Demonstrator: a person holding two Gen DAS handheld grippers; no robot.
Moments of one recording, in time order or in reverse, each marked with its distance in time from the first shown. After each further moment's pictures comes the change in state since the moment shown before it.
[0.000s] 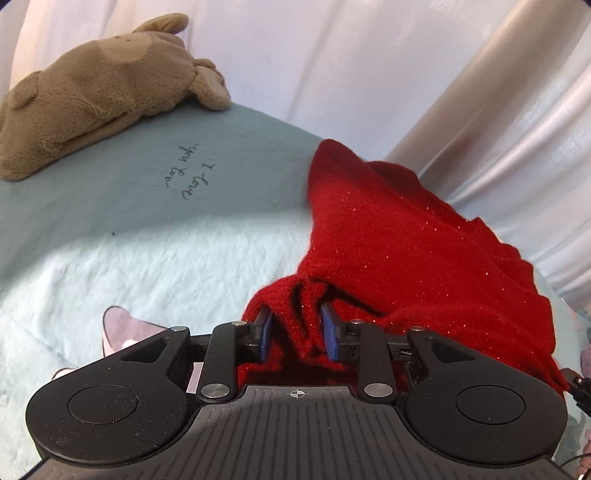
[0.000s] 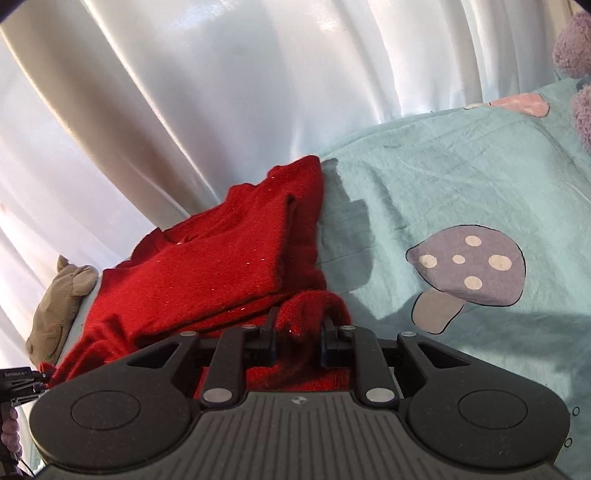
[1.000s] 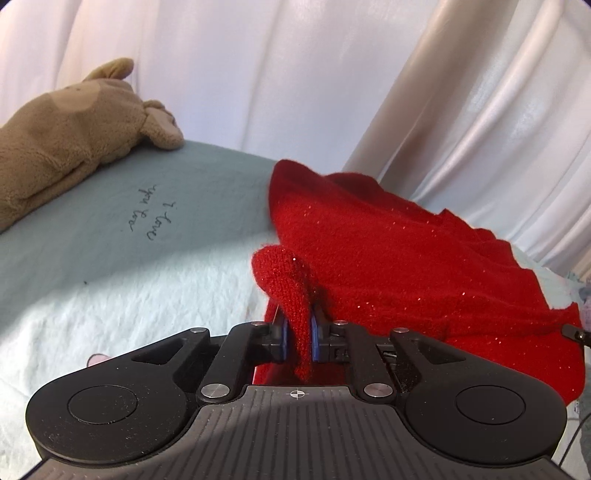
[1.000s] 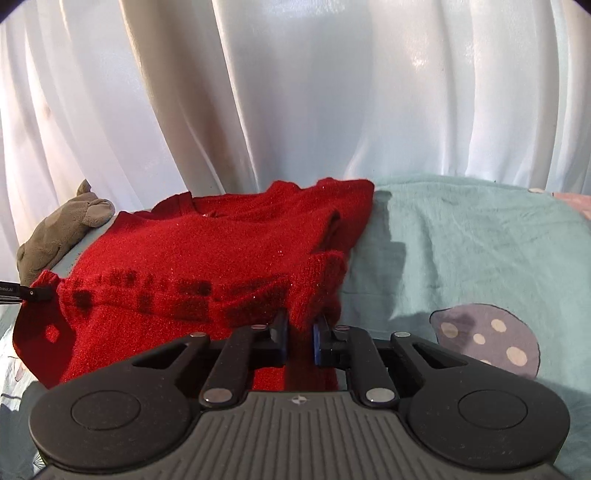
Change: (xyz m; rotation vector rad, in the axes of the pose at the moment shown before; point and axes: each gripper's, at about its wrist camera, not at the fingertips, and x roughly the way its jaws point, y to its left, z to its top) left arm 0.004 -0.011 -0.006 0.178 -0.089 -0.088; right arm 0.006 0.022 0.000 -0.396 -0.053 0.050
